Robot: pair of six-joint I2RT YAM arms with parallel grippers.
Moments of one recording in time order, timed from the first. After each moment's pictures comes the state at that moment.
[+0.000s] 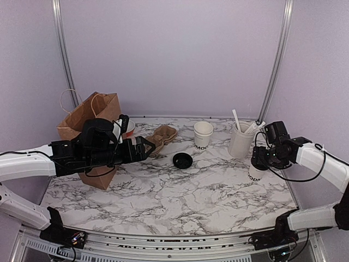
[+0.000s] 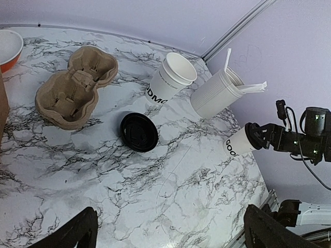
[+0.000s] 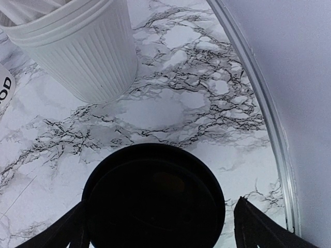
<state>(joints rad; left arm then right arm) -0.97 1.21 0.90 -0.15 -0.16 -0.77 0.23 1.14 0.80 -0.63 0.30 0.40</state>
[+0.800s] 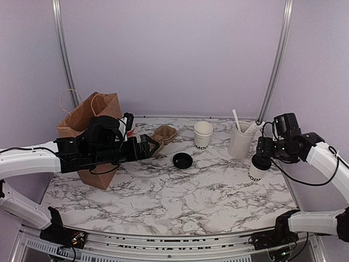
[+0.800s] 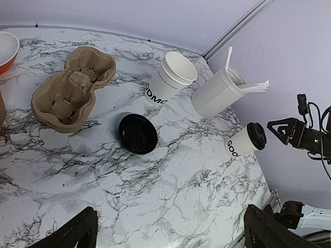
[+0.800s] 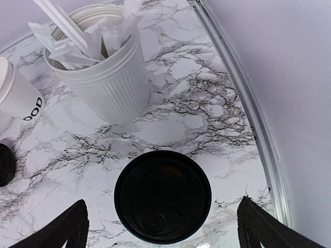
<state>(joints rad) -0.97 1.26 0.94 -0.16 -0.16 -0.76 0.23 1.03 0.88 -0.72 0.29 0.38</state>
